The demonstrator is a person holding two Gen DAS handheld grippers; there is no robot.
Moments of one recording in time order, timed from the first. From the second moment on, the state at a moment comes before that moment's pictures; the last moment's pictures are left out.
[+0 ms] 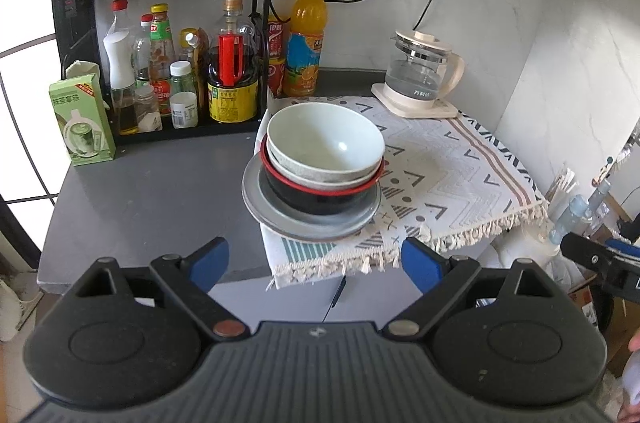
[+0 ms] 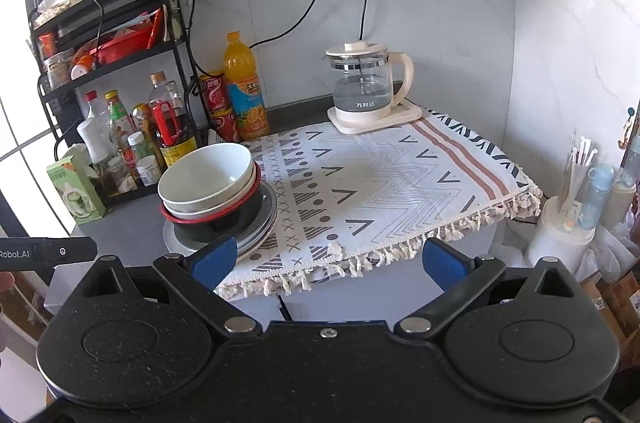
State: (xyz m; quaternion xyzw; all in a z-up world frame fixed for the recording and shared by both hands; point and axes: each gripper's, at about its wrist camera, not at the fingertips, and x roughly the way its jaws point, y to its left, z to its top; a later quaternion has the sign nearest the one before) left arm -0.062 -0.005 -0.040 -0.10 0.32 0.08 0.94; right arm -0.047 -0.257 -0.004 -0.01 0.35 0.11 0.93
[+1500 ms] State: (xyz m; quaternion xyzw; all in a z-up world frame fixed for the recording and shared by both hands) left arm -0.098 -0.026 -0.031 -0.10 0.31 0.08 0.94; right arm -0.078 -0.262 0.009 -0.01 0.35 0.12 0.93
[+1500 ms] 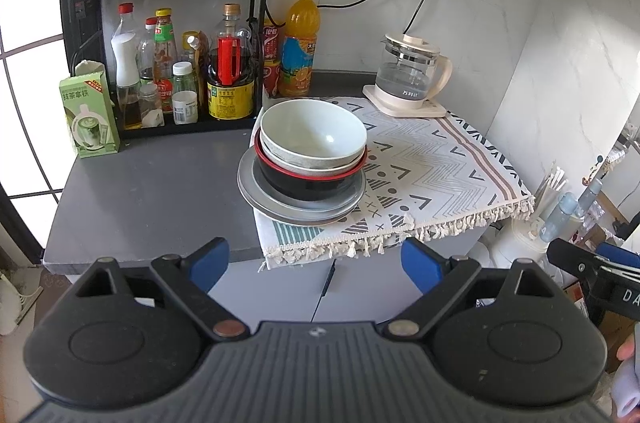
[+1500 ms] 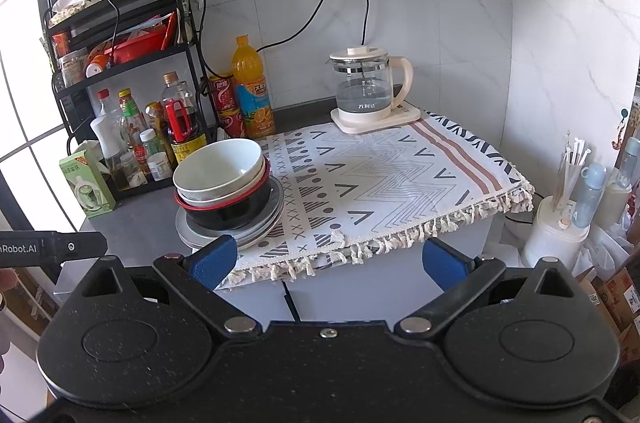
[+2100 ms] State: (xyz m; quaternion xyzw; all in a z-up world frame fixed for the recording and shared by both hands) left arm -0.099 -0.021 -0.032 -0.10 0.32 0.08 0.94; right arm -0.078 -0.259 0.008 -0.01 0.35 0.12 0.93
